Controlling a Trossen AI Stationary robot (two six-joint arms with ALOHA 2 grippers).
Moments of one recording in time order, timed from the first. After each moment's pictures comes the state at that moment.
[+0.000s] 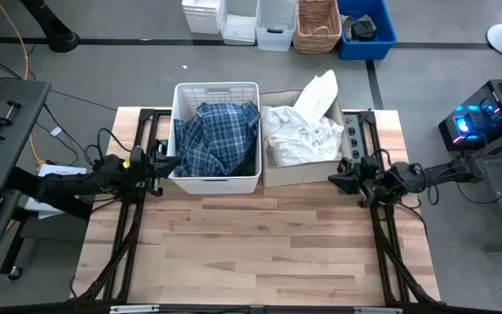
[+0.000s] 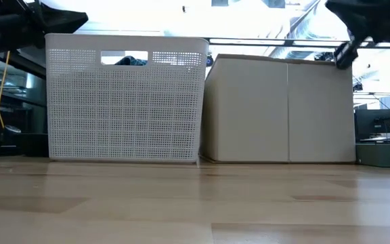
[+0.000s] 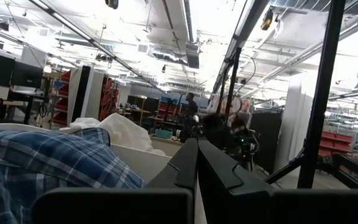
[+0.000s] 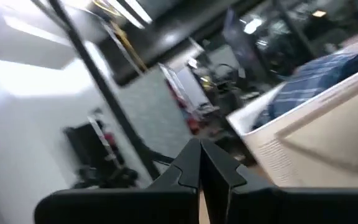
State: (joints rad) left arm 0.07 0.04 0.01 0.40 -0.12 -0.15; right arm 0.20 0.28 0.06 0.54 0.17 0.50
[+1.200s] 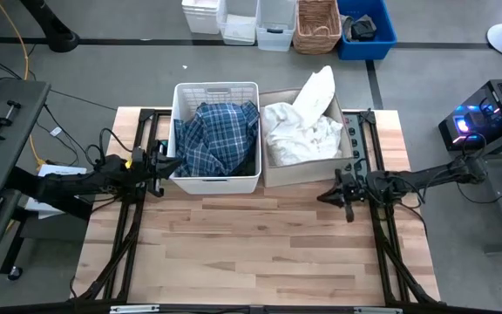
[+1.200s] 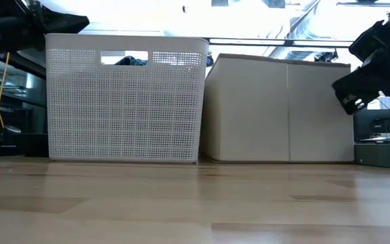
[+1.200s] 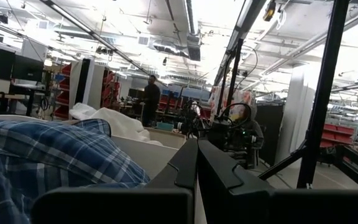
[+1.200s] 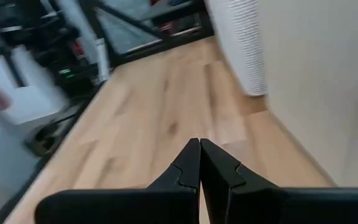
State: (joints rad) left arm 0.07 0.04 0.01 0.36 -0.12 -0.14; right arm 0.18 0.31 0.01 0.06 0.05 0.34
